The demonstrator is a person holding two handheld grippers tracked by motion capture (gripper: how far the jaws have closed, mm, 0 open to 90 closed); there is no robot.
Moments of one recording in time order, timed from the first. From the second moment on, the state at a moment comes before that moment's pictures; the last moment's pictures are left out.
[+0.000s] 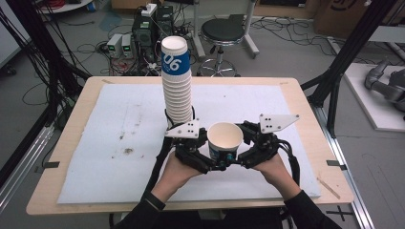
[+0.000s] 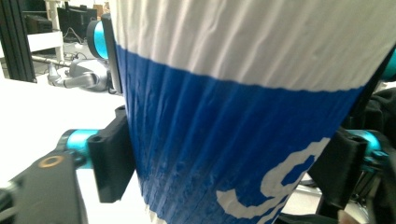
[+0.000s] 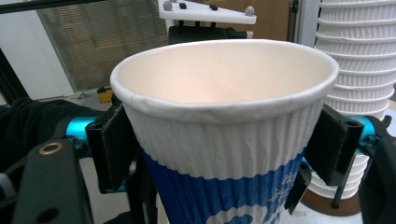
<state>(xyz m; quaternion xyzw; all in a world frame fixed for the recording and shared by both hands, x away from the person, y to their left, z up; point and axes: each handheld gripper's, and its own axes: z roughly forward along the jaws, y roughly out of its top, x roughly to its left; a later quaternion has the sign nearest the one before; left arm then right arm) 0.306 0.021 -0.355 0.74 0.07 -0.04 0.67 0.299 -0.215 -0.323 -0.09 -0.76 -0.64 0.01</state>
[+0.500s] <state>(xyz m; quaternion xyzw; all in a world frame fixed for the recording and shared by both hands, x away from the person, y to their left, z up) 0.305 0.020 -0.356 0.75 0.06 -0.03 0.66 0.300 -0.216 -0.322 -0.09 -0.75 -0.65 0.03</state>
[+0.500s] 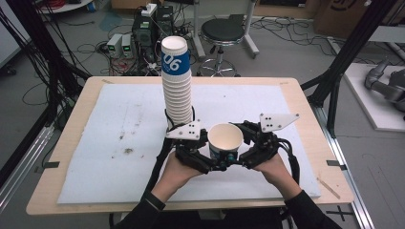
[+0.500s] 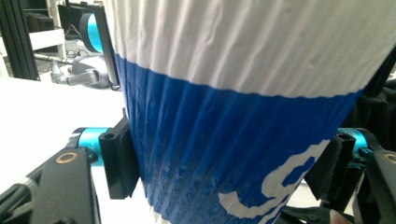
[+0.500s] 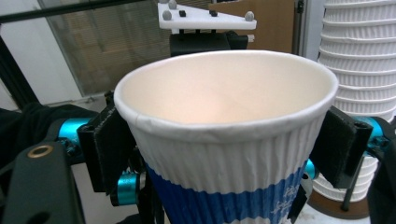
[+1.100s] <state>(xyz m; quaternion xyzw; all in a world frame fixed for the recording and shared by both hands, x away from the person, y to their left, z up) 0.306 0.023 -0.354 0.75 0.06 -0.03 0.66 0.300 -0.219 -0.321 -0.09 -0.75 -0.65 0.01</state>
